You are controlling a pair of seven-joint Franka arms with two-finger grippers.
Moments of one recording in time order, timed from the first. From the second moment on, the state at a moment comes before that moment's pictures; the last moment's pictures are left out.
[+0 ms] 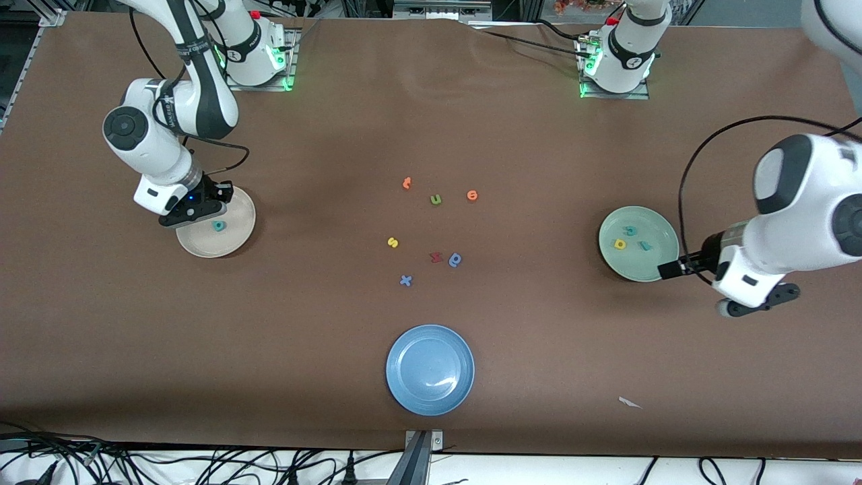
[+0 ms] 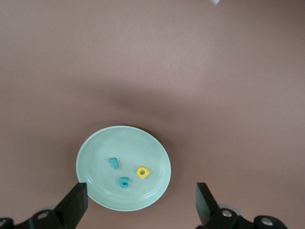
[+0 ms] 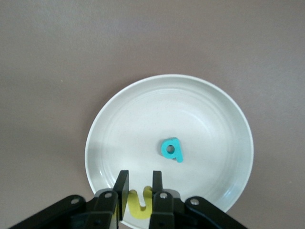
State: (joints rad) left arm 0.46 0.50 -0.63 -1.46 0.24 1.76 -0.46; right arm 1.00 0.17 -0.92 -2.46 0.11 2.57 -0.36
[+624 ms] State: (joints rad) left arm 0.45 0.50 -0.66 -1.33 0.24 1.71 -0.28; right arm 1.00 0.16 -0.90 -2.47 0.16 2.59 -0.34
